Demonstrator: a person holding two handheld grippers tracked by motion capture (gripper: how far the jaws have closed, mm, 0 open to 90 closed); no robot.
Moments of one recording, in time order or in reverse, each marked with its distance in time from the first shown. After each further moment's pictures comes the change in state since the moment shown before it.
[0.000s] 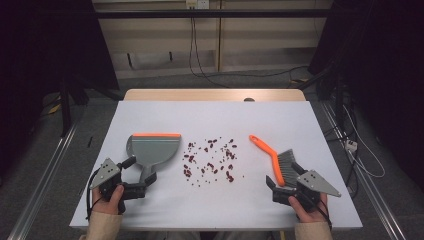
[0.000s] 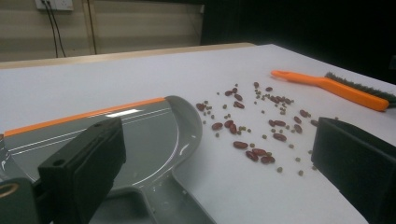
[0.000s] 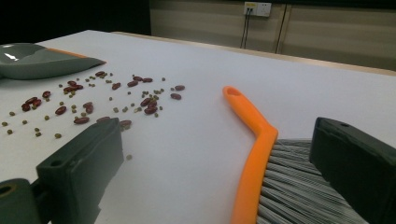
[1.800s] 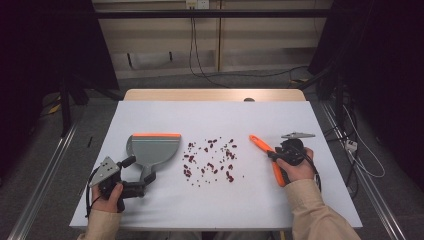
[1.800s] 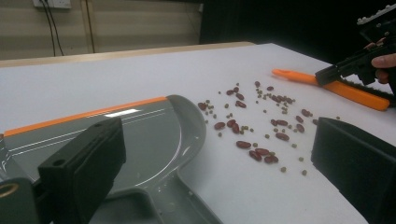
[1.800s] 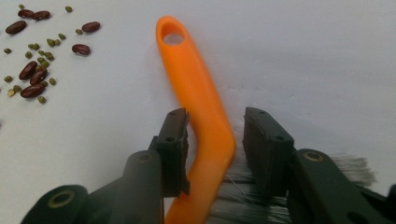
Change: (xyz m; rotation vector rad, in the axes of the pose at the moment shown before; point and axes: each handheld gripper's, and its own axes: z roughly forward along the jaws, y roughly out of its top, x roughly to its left) left arm 0.006 0.000 0.002 0.009 -0.010 -0.003; right arm -0.061 0.025 0.109 0.507 -0.007 0.120
